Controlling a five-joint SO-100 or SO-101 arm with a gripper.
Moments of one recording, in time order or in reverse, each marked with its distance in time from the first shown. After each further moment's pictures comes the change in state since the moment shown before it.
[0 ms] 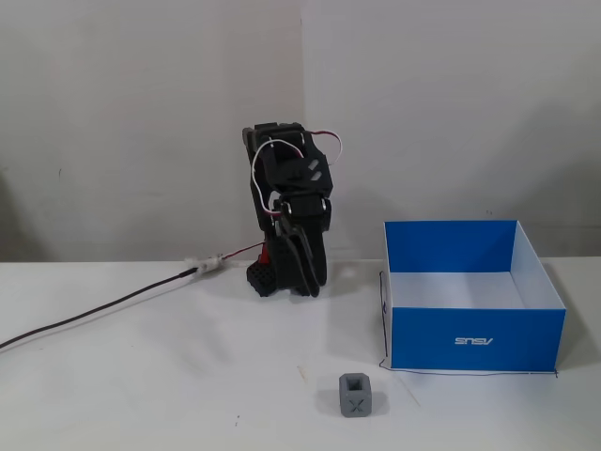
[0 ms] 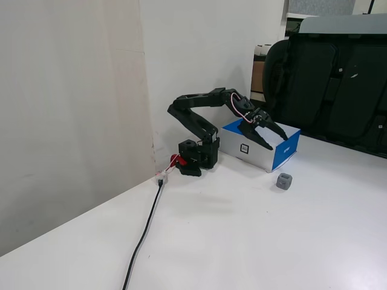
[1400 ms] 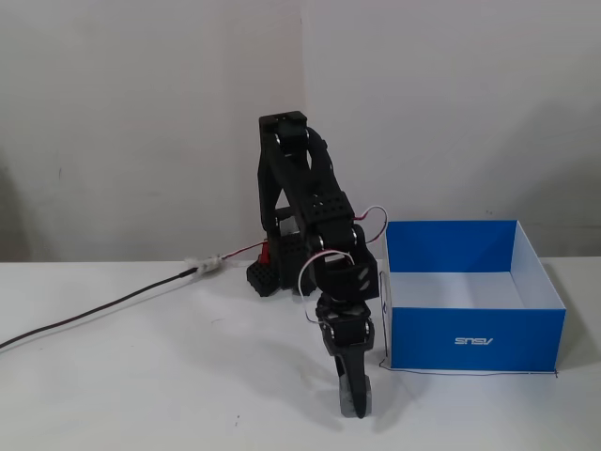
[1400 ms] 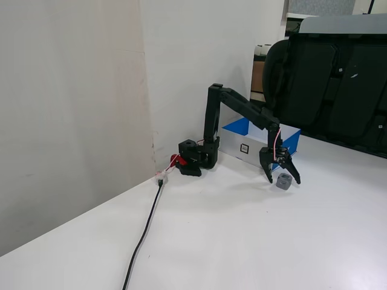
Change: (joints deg) arm -6.3 -63.4 -23.6 -3.0 10.4
